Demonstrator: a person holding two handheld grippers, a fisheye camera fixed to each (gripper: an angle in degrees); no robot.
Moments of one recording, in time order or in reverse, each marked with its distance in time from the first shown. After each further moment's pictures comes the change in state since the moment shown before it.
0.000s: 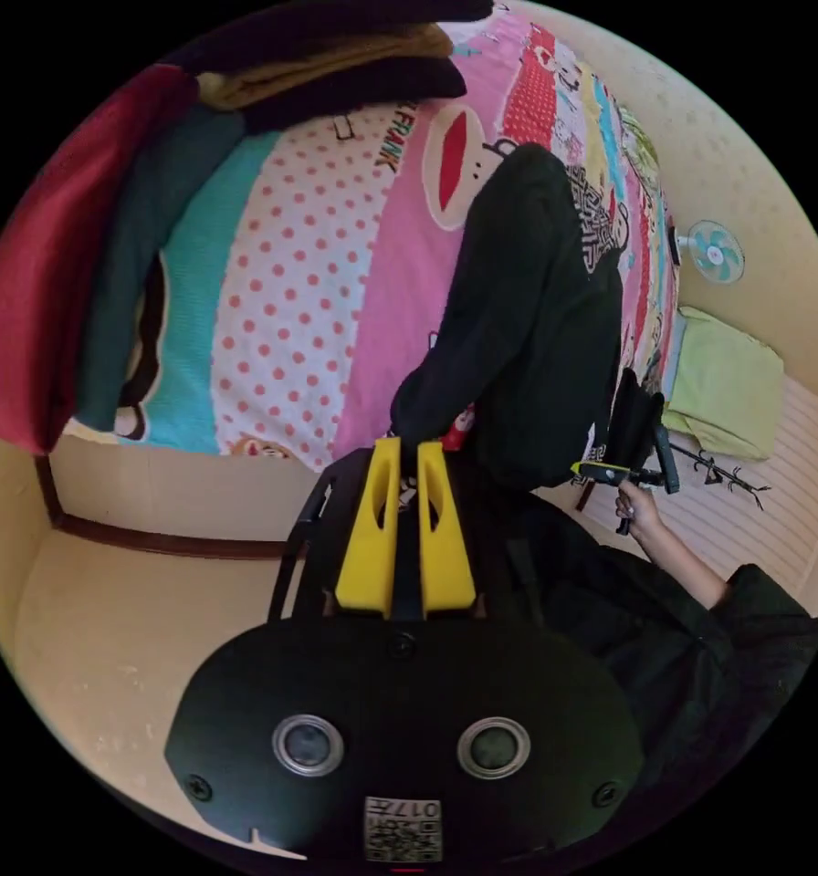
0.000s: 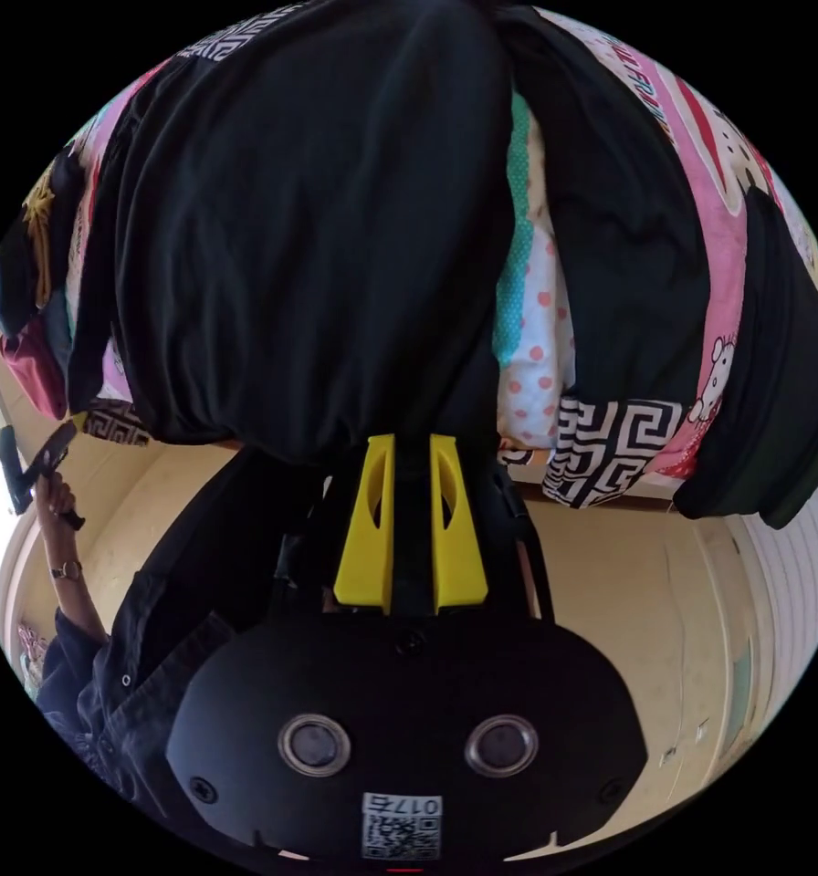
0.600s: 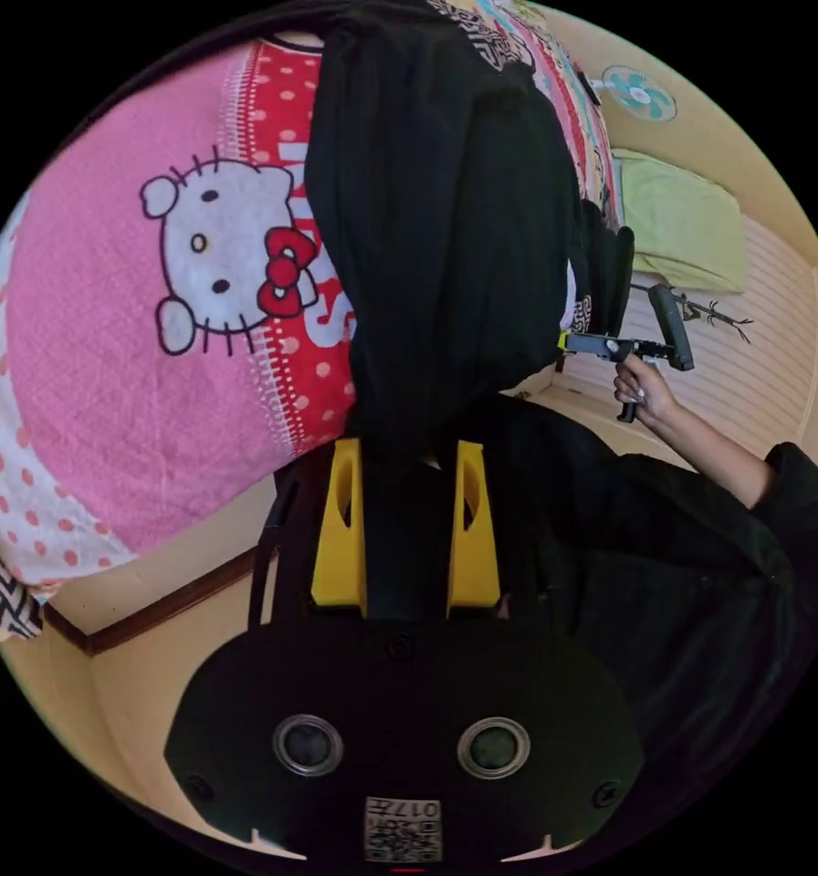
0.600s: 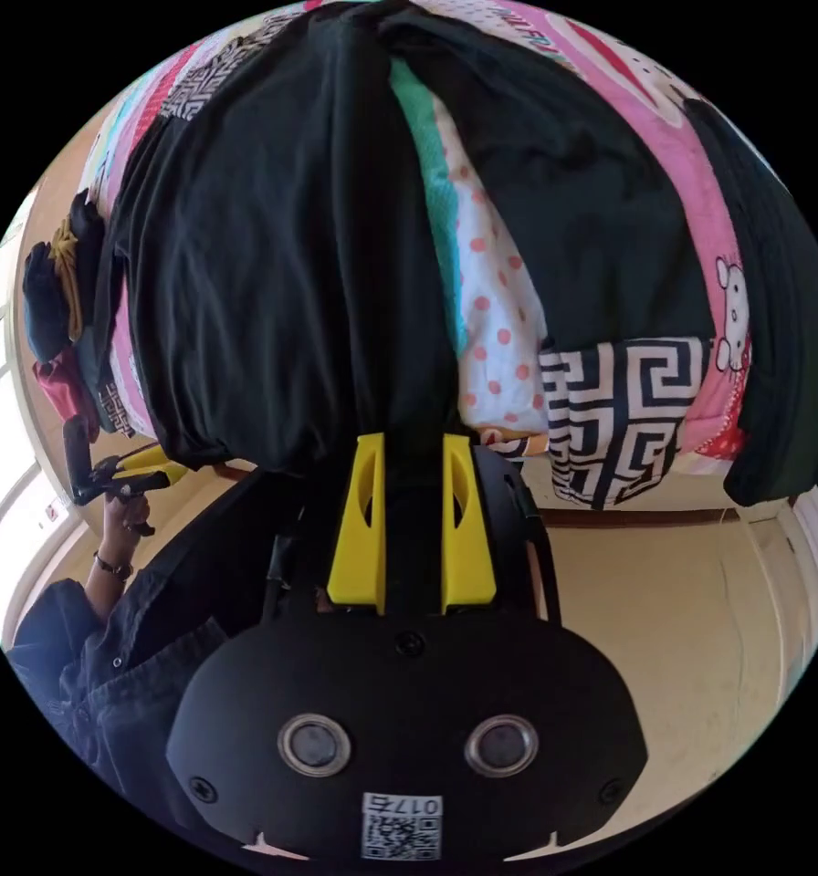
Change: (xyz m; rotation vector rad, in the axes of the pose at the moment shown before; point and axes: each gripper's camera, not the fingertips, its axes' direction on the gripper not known) left arm 0.037 0.047 0.089 -0.460 0.105 0.426; right arm 0.066 -0.027 -0.015 0.134 -0.151 0.050
